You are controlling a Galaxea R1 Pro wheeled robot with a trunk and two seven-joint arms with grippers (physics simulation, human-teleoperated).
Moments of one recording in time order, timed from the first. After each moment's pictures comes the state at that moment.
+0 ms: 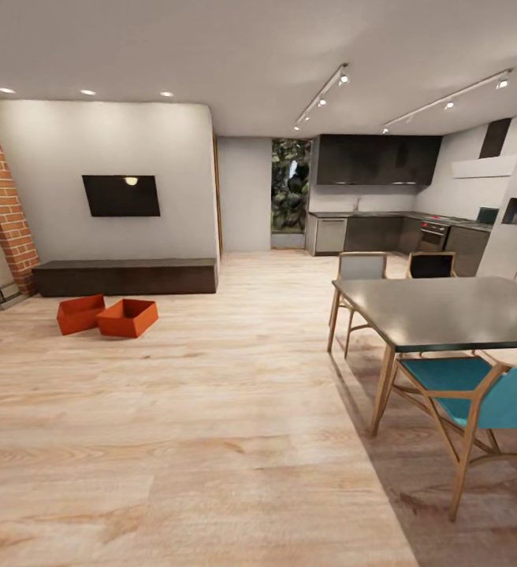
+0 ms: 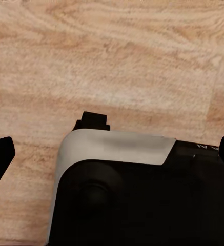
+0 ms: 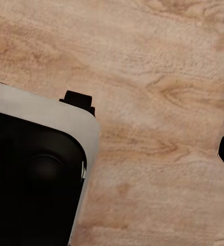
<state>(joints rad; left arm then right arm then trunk) 0.00 0.03 0.01 -0.43 0.20 0.19 0.01 -0.15 -0.07 0.36 0.03 -0.07 -0.11 -0.01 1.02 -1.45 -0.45</state>
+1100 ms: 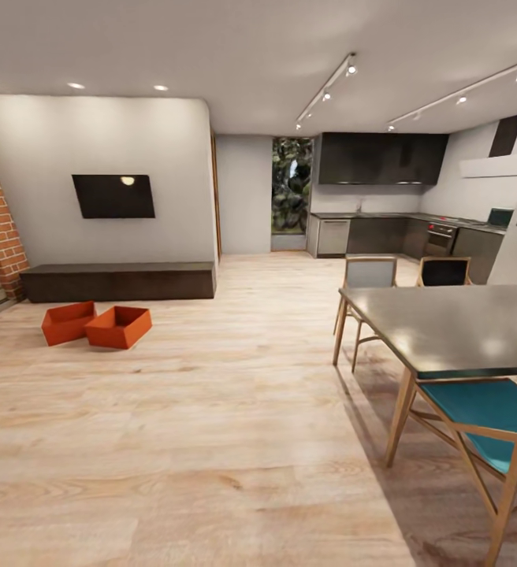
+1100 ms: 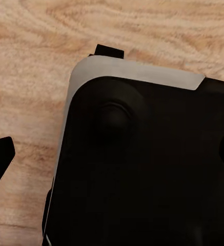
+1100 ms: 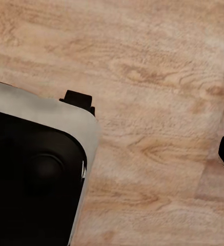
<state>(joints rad) 0.00 0.02 0.01 -0.18 0.23 0.08 0.01 -0.15 -0.07 0.36 0.03 -0.07 -0.11 -0.02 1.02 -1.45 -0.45</state>
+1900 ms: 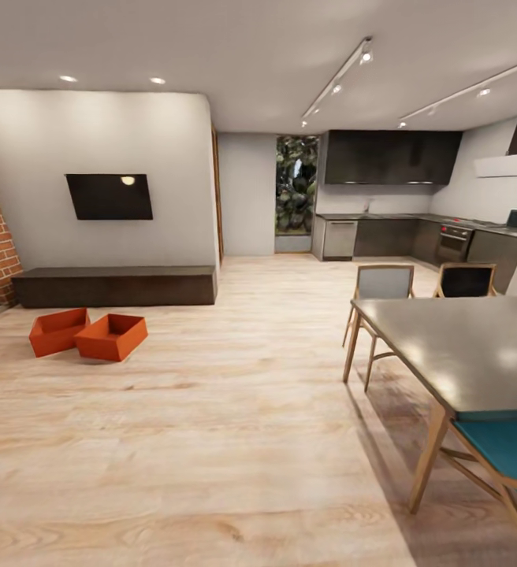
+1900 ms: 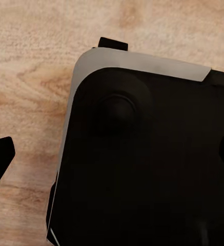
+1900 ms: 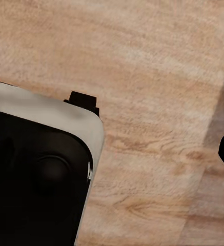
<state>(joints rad) 0.00 0.03 0.01 -0.16 0.23 0.08 0.01 -0.15 -0.06 0.36 0.03 -0.07 -0.11 -0.01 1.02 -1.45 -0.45</state>
